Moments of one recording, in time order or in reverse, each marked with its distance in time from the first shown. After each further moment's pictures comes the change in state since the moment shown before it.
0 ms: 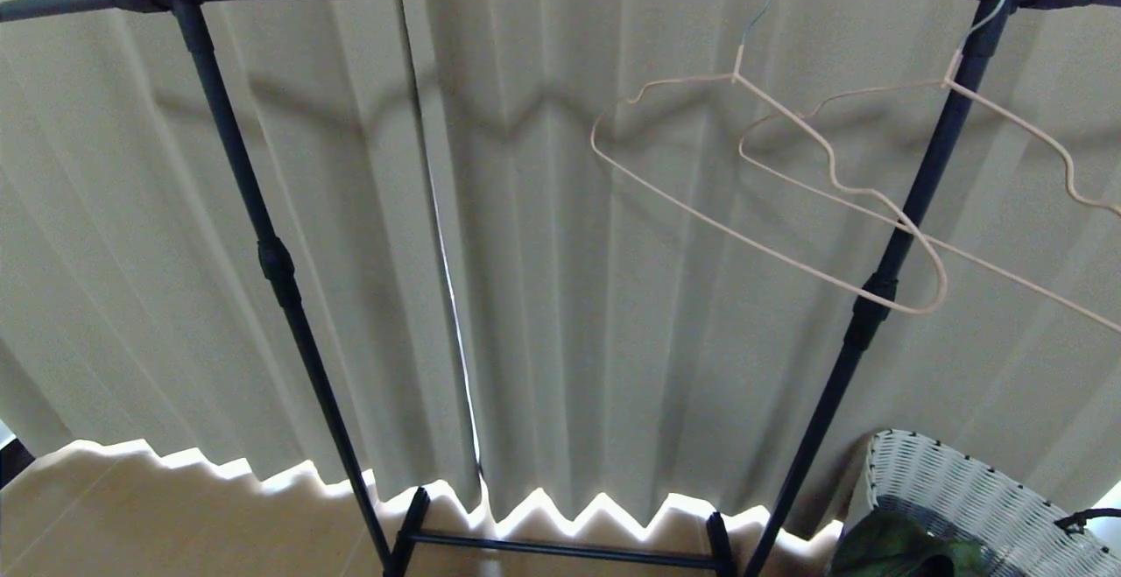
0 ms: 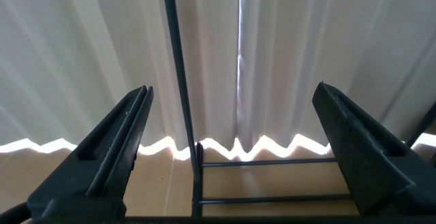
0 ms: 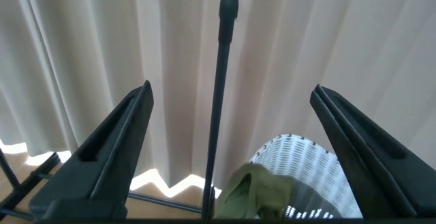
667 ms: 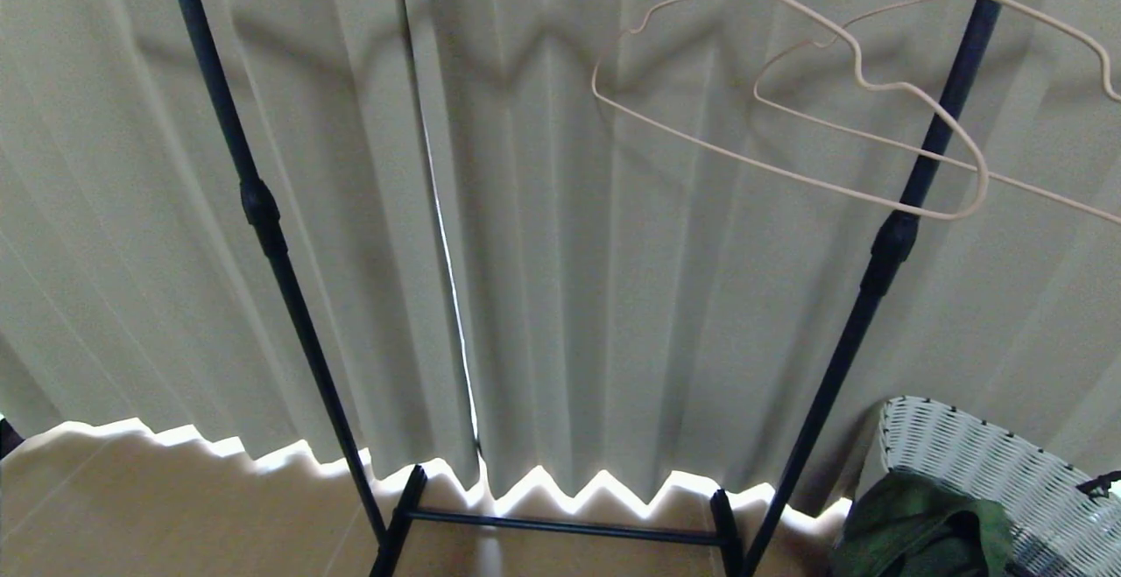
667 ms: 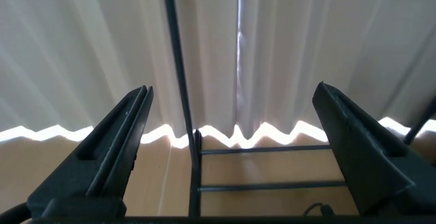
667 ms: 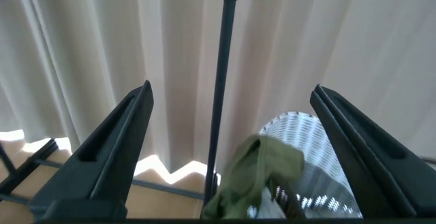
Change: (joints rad) left arm 0.000 0.000 0.000 0.000 -0.001 0.001; right arm 0.000 0.000 0.000 0.001 0.000 0.001
